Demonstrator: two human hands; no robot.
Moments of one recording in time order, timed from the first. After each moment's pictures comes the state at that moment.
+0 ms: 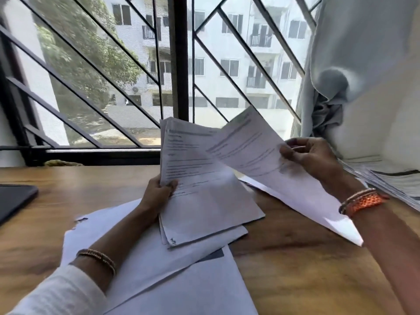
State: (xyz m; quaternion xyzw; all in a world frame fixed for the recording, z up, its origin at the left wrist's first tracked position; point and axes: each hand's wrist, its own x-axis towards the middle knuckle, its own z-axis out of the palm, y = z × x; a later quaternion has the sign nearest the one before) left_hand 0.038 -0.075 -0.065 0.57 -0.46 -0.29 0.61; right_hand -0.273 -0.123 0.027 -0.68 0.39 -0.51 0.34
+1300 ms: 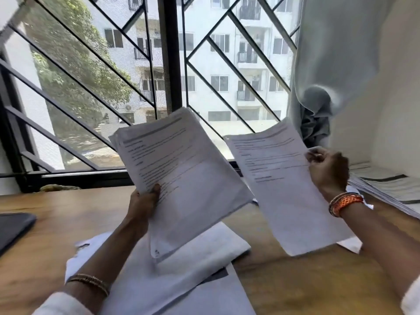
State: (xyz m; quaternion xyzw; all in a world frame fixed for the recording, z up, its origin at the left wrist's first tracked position) left_hand 0.055 -0.077 -0.047 0.50 -0.36 -0.31 0.73; right_hand -0.310 -0.177 0.003 -0.56 0.56 -0.60 -0.06
